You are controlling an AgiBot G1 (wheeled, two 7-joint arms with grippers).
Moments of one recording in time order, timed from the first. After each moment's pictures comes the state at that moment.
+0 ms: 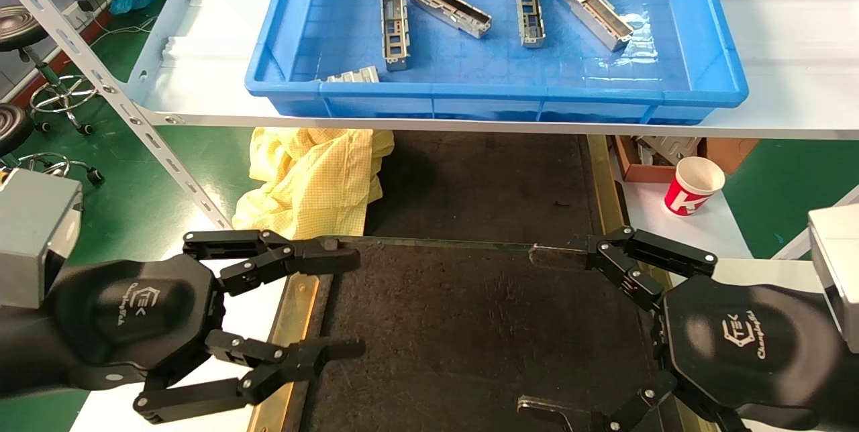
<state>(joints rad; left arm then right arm) -1.10 0.57 0.38 -1.26 0.66 1.46 -0.13 1.08 -0.61 -0.28 1.28 -0.73 -1.50 0.19</state>
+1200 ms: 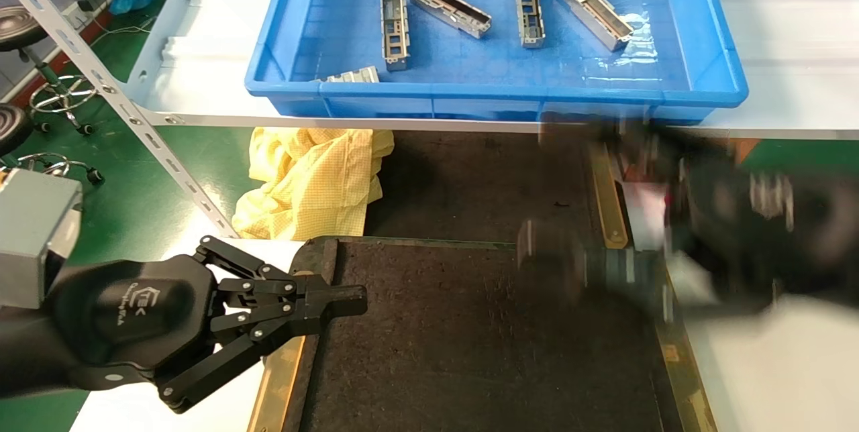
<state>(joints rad) -1.10 0.57 0.38 -1.26 0.66 1.46 -0.13 1.28 -0.71 -0.31 1.14 -0.73 -1.42 0.31</state>
